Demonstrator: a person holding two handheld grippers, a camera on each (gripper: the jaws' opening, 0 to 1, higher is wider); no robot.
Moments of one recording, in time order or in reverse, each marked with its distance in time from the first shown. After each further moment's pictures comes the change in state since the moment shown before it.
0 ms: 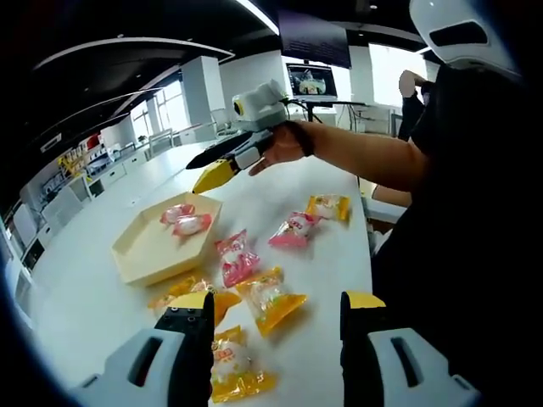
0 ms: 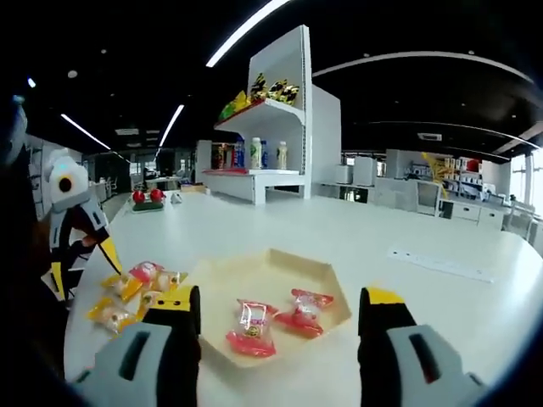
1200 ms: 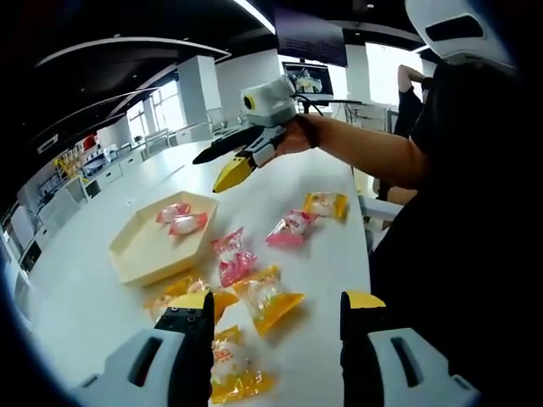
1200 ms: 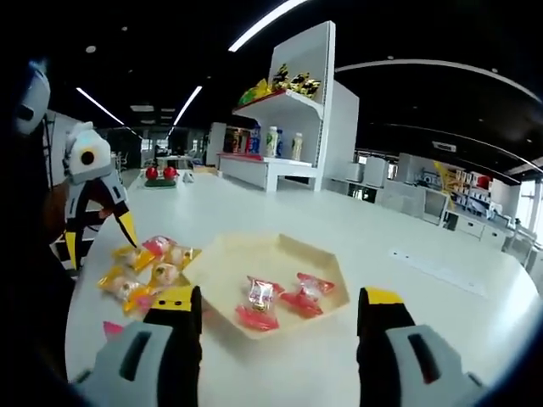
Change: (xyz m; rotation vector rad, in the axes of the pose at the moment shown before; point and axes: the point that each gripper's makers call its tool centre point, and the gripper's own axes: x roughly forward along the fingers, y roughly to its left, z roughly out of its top) left arm 0.000 -0.002 -0.001 0.005 -0.003 -0.020; right arm -0.021 0.014 -0.007 -0.107 0.052 0.044
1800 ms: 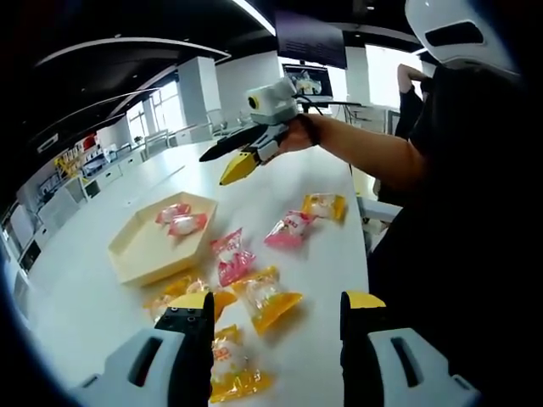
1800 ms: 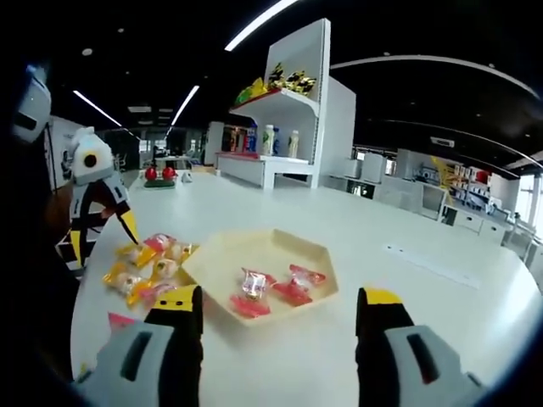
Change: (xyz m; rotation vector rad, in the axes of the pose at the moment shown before) left arm -0.001 -0.001 -0.001 -0.001 0.002 0.000; right arm -0.018 -0.012 -0.004 0.032 0.004 -0.004
